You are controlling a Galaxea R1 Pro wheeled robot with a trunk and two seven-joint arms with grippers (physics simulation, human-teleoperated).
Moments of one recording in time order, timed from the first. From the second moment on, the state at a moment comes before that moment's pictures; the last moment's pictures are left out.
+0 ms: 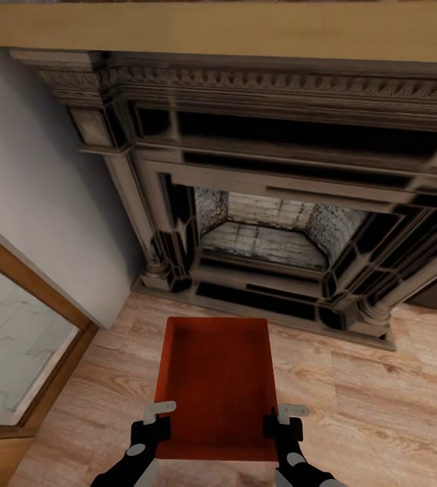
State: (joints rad) left arm -0.50 -0.12 -0.09 -0.28 0.12 -0.17 0.21; right arm -0.58 0.15 -0.11 -0.05 0.17 -0.46 -0.26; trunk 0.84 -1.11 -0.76
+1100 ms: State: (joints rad) left arm -0.50 -0.12 -0.09 -0.28 0.12 -0.18 0.21; right arm -0.58 0.15 -0.11 -0.05 0.18 -0.47 -0.26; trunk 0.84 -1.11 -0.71
